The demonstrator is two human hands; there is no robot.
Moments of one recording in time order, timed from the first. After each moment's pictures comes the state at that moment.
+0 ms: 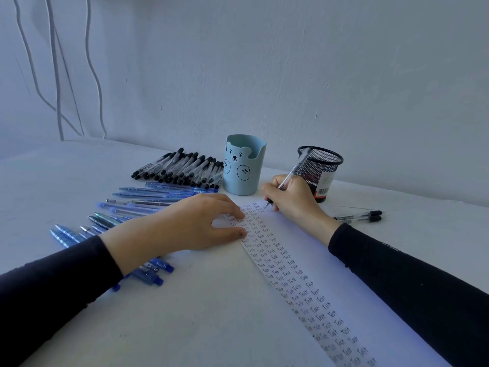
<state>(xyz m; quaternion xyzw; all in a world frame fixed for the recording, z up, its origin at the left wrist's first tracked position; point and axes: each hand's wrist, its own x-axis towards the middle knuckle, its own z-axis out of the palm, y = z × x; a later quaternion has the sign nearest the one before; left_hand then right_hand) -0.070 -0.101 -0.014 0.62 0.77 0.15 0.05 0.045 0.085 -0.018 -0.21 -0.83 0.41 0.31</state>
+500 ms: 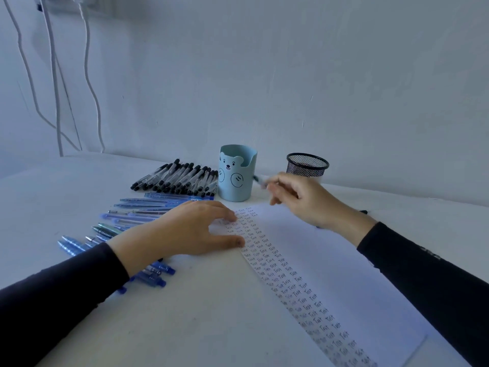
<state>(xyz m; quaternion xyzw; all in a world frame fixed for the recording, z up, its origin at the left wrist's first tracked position) -0.067 -0.107 -0.009 0.61 0.78 0.13 0.05 0.094 0.083 0.020 -0.10 -0.92 0.30 0.22</state>
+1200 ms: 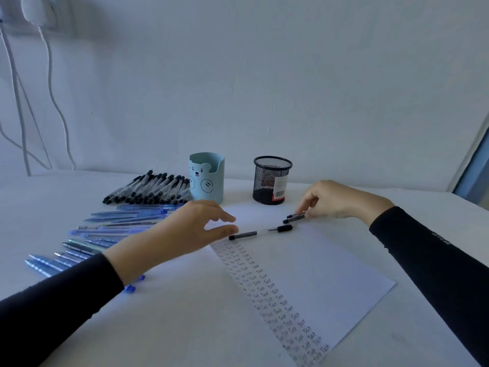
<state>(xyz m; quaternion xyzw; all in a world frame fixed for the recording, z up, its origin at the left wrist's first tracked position) -0.036 -0.079 -0.007 0.65 0.72 0.24 0.01 0.175 0.150 0.040 -0.28 -0.95 0.13 0.01</state>
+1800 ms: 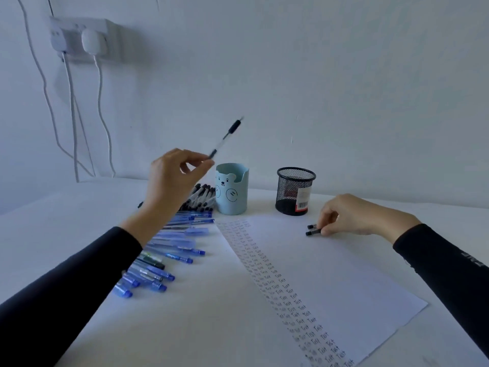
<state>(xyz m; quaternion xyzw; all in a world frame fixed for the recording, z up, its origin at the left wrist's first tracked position) -0.082 -0.095 0.047 0.45 0.69 0.51 -0.25 0.170 0.148 0.035 -0.25 -0.96 0.12 0.02</state>
